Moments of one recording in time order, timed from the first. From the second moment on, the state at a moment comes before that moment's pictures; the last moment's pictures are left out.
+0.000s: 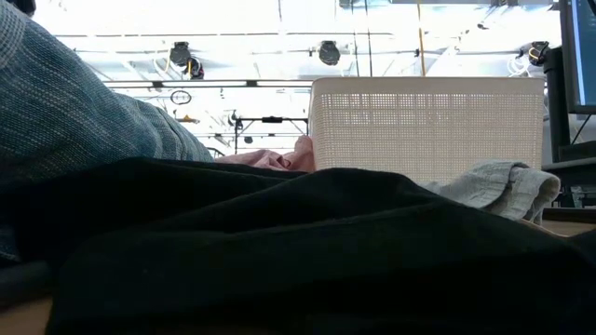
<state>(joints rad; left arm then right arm) -1.22 1.05 0.96 0.10 -1.38 -0.43 0.32 1.53 1.12 0.39 0.00 0.12</state>
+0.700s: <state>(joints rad) -1.24 1.07 0.96 -0.01 -1.06 -0.68 0.32 1.48 1.12 0.42 0.06 0.10</state>
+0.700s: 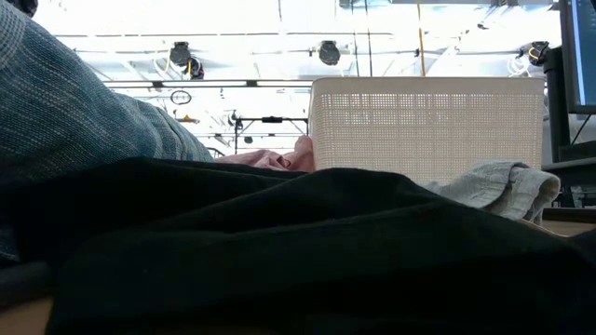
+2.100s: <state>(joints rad) -1.13 1.47 1.53 -1.52 -0.21 -1.82 0.37 1.48 1.12 0.39 0.18 0.11</state>
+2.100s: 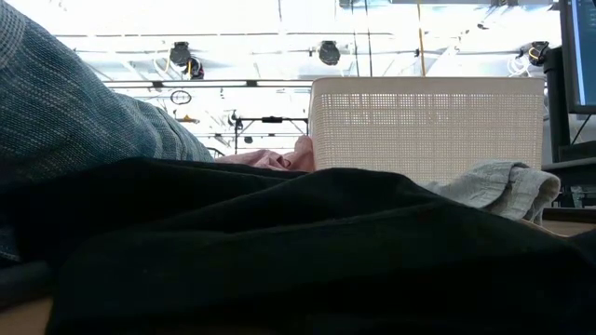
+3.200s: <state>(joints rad) -1.07 1.61 1.32 -1.31 -0.04 -2.30 0.37 1.48 1.12 0.34 0.13 0.11</state>
